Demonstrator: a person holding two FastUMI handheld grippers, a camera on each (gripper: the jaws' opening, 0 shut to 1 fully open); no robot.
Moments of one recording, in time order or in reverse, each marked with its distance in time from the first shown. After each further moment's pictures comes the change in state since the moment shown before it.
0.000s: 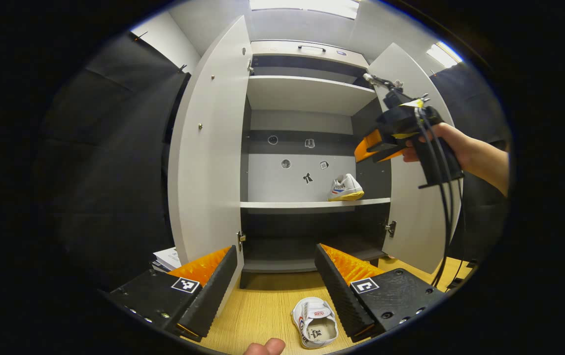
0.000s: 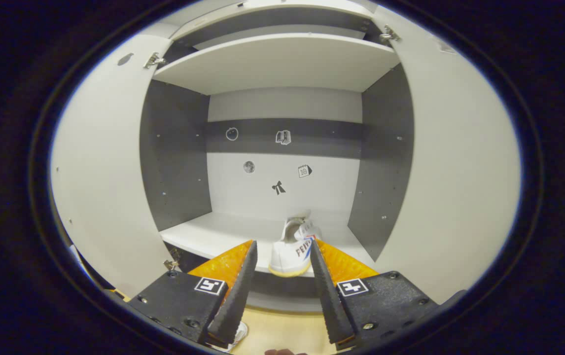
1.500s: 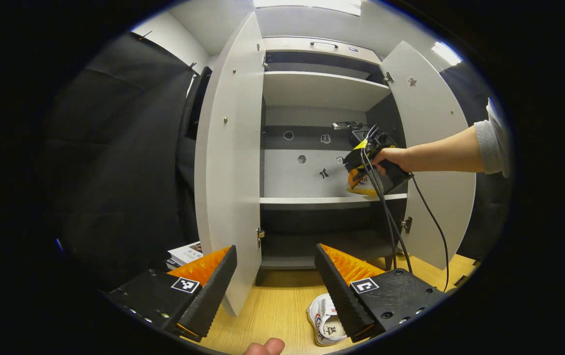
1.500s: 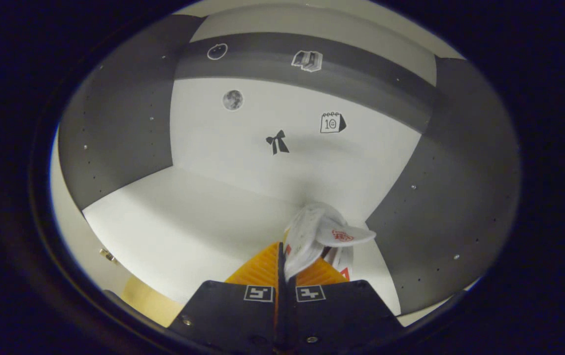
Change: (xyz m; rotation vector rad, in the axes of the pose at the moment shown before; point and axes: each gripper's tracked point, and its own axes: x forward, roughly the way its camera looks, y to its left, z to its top) left arm 0.000 0.037 -0.008 0.000 0.034 0.086; right arm 0.220 0.000 -0.026 -0.194 0.380 -0.051
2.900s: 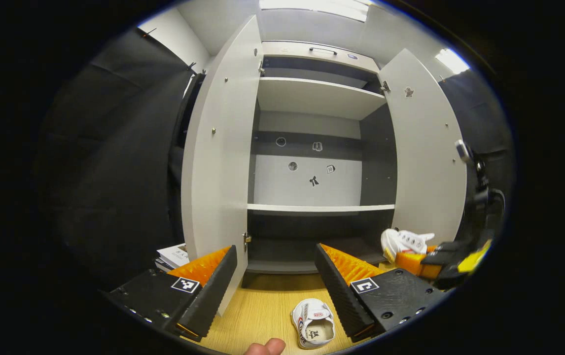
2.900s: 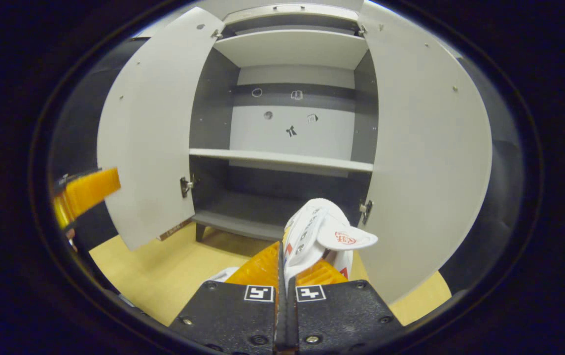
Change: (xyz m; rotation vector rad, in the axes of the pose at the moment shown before) left arm -0.007 -0.027 0.022 -0.038 -0.041 -0.054; right arm -0.211 0.062 -0.243 0.148 -0.385 0.062
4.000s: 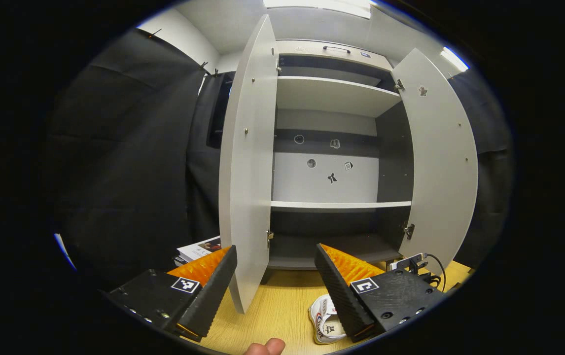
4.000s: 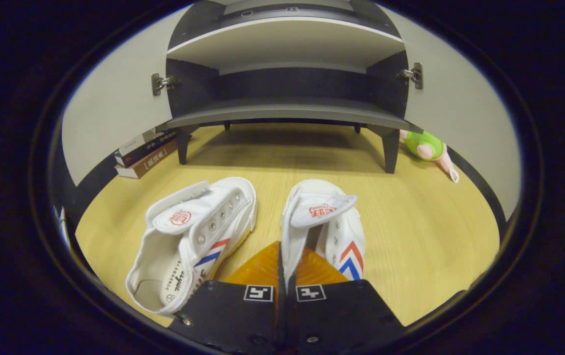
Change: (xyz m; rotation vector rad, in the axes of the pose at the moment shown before) left arm -0.012 0.040 -0.003 -0.003 0.034 0.095; right arm 0.075 0.043 -0.254 0.106 0.449 0.015
